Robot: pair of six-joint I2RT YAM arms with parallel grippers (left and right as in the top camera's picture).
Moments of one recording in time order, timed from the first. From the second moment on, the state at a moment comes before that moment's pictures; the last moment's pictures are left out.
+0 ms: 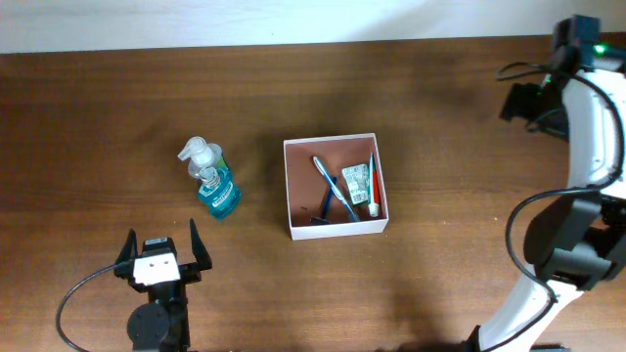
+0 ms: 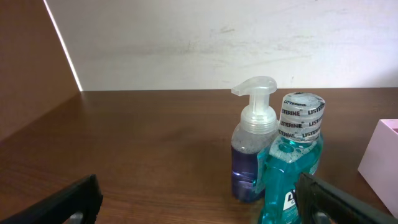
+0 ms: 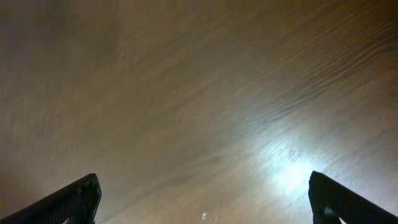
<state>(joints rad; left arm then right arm) 0.00 0.01 0.01 -0.06 -0.18 0.06 -0.32 2.07 2.02 -1.26 0.18 0.22</state>
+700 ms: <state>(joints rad) 0.00 0.01 0.01 -0.06 -0.14 0.06 -0.37 2.07 2.02 -1.22 0.18 0.22</state>
